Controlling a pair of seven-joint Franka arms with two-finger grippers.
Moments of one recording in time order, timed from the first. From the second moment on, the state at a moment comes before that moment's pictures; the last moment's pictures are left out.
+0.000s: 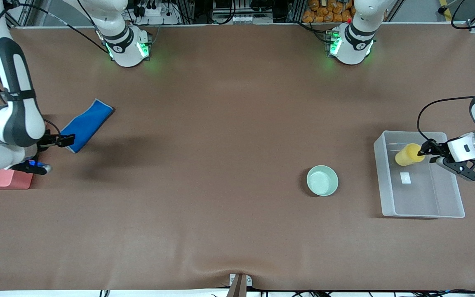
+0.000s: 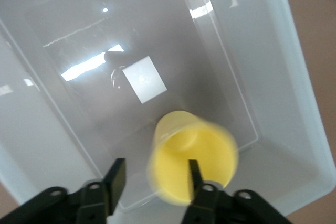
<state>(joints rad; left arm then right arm) 0.74 0.43 -0.48 -1.90 0.13 2.16 0.71 -0.24 0.45 0.04 -1.77 -0.12 1.64 0.04</state>
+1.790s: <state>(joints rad) 0.40 0.73 -0.72 -1.76 0.54 2.27 -0.28 -0.37 0.55 0.07 -1.95 -0.09 2.10 -0.37</state>
